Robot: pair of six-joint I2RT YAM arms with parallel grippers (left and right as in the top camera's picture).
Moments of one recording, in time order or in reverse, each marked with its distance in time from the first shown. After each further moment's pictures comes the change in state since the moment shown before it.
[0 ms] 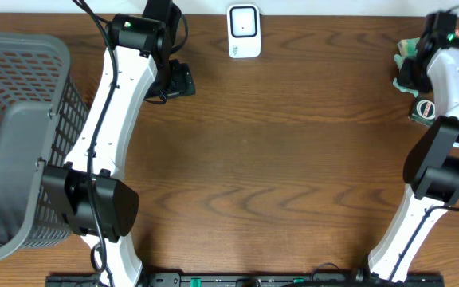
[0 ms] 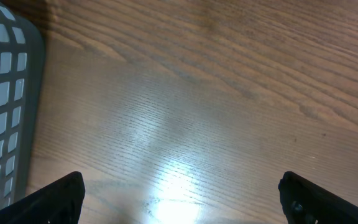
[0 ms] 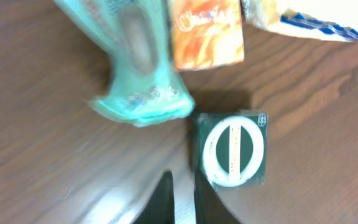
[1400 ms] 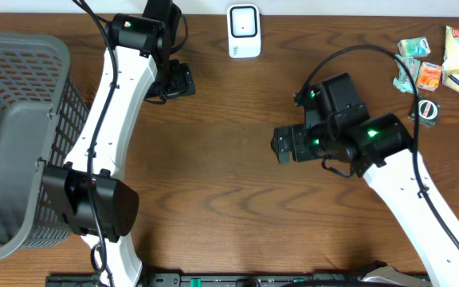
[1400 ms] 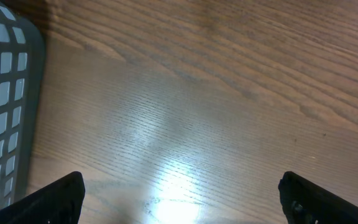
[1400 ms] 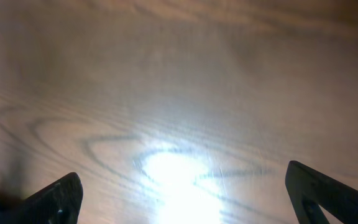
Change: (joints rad) left arm 0.000 0.000 0.000 0.000 0.000 0.000; right arm 0.696 -0.887 -0.748 -0.032 -0.412 0.135
